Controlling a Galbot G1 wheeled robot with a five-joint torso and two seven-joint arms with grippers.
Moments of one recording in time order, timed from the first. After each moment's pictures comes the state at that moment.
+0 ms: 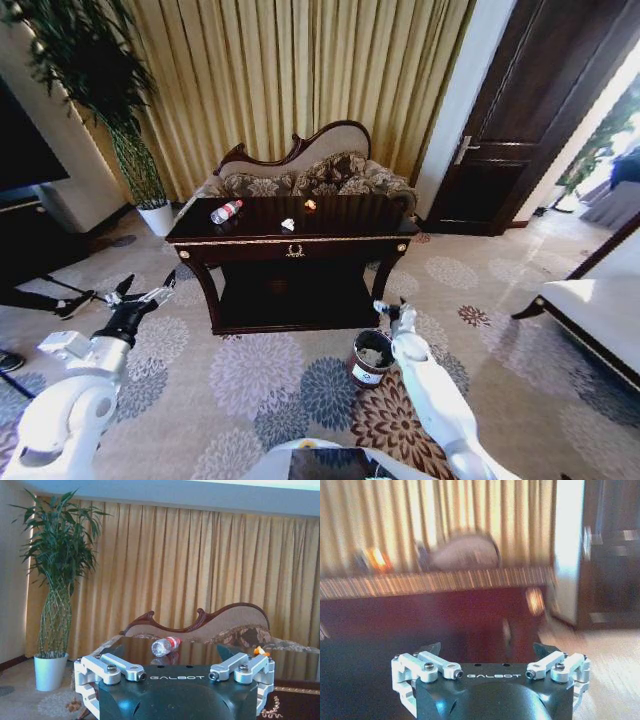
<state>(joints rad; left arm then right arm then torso) 1.61 -1.12 -1.02 -2.27 -0.71 0.25 -0.01 -1.05 1.27 0.47 1.52 0.35 -0.10 0.12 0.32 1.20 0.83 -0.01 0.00</state>
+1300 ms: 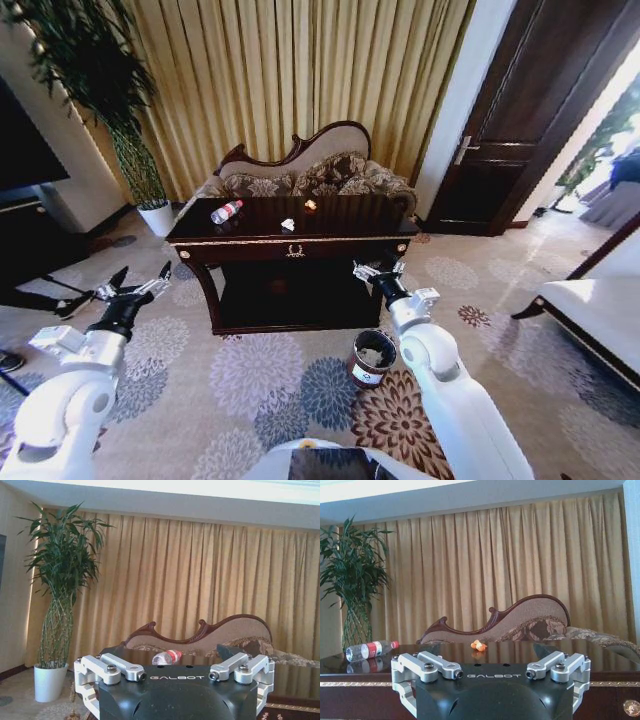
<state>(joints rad) 1.58 -1.12 -1.02 -2.28 -0.72 0.25 -0.04 -1.21 1.24 0.40 2.11 0.39 -0.26 0.12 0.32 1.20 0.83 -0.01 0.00</state>
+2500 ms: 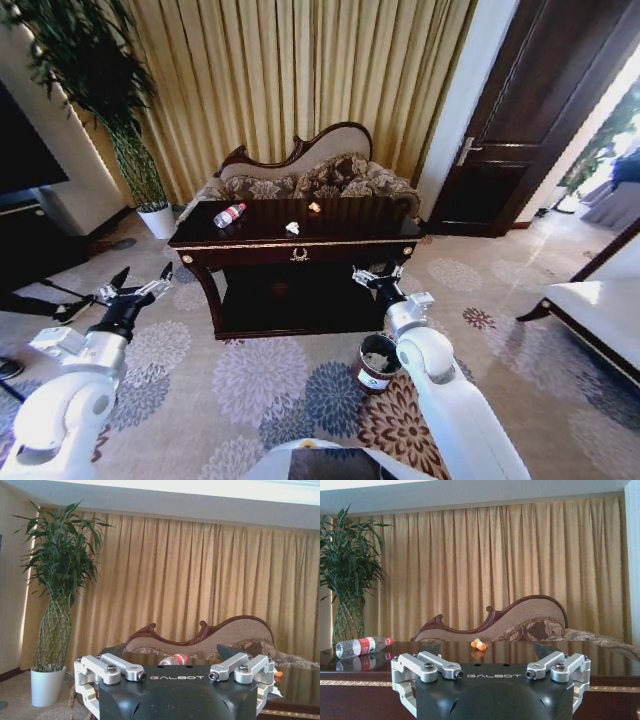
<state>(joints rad) 1.58 -1.13 -1.02 -2.29 -0.72 0.25 -0.03 -1.22 1.24 0.40 2.08 0.34 -0.23 0.12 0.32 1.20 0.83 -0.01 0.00</state>
